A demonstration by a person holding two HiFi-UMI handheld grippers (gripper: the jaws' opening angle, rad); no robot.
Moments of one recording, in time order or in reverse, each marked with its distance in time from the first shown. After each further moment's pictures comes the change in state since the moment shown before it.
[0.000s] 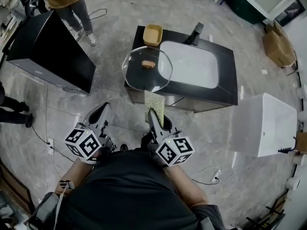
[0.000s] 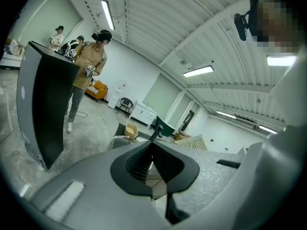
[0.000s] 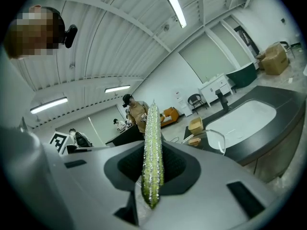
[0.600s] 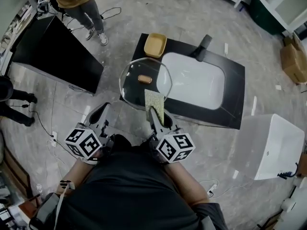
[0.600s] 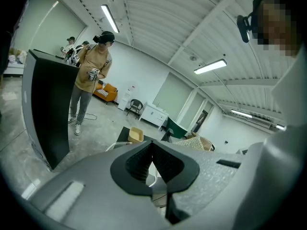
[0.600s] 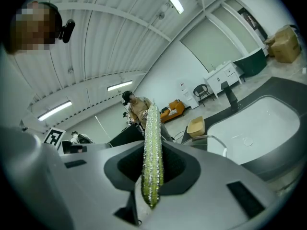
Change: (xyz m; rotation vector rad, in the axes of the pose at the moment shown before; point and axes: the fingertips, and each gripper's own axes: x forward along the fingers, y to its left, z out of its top) left arm 0.107 -0.018 0.028 -0.012 -0.013 0.157; right arm 0.070 -0.100 0.058 0.050 0.100 0.114
